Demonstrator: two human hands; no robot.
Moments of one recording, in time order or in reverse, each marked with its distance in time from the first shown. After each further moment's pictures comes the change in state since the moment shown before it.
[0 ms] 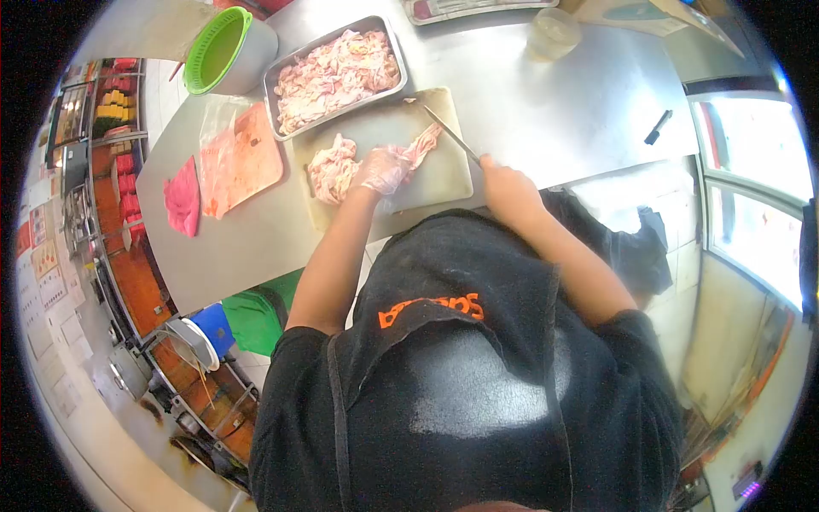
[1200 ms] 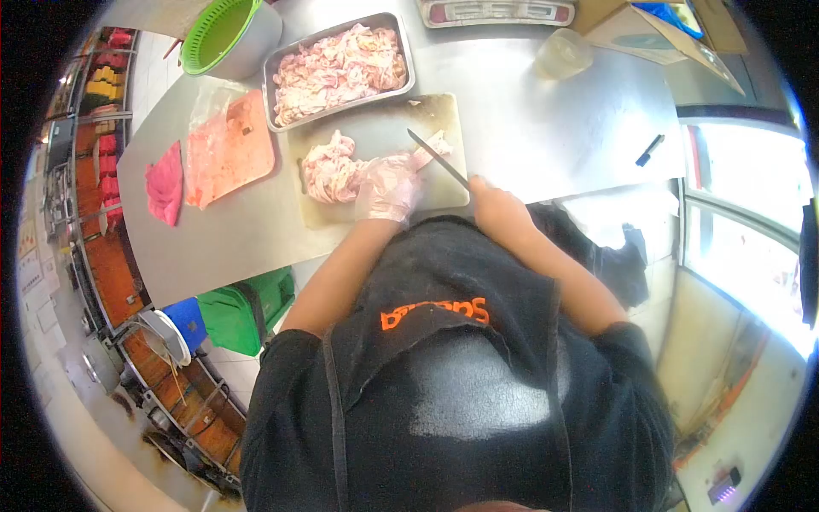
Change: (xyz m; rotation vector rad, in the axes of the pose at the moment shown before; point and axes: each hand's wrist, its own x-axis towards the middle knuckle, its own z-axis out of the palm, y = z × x) left_hand -0.052 0.036 0.012 0.524 0.389 0.253; right_hand -0.004 -0.012 0.004 -0.031 -0.088 -0.049
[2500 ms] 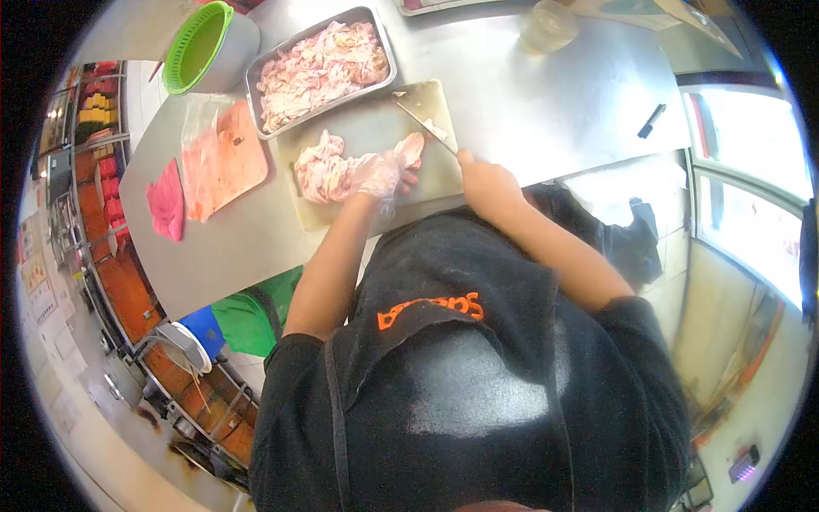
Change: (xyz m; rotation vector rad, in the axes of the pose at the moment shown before) left_hand 0.026 -0.043 0.052 -1.015 -0.515 -0.444; right_hand 0.016 -0.004 0.004 0.019 0.053 0.032
